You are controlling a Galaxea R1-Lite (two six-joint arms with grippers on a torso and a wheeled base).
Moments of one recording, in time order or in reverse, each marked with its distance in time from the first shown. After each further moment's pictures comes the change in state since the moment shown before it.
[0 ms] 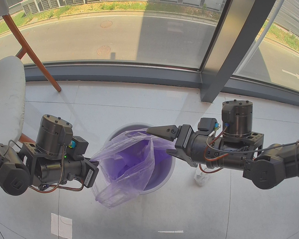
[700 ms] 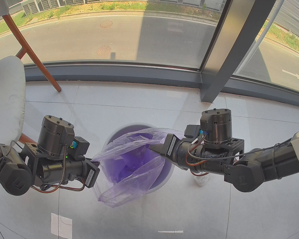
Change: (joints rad) left arm 0.000 0.016 -0.003 -0.011 0.000 0.000; right arm 0.026 0.120 -0.056 -0.013 -0.097 -0.077
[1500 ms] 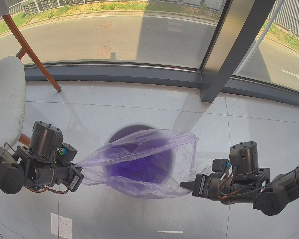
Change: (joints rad) left arm 0.096 -0.013 0.066 0.047 0.041 0.149; right arm -0.090 -0.160 0.421 -0.043 0.004 -0.169
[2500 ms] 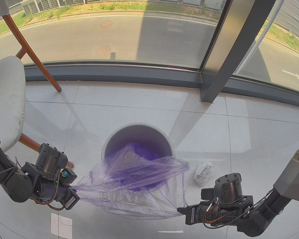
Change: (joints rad) left arm 0.037 0.134 0.102 -0.010 -0.007 0.102; right arm 0.027 0.202 0.213 -0.297 -0.063 -0.214
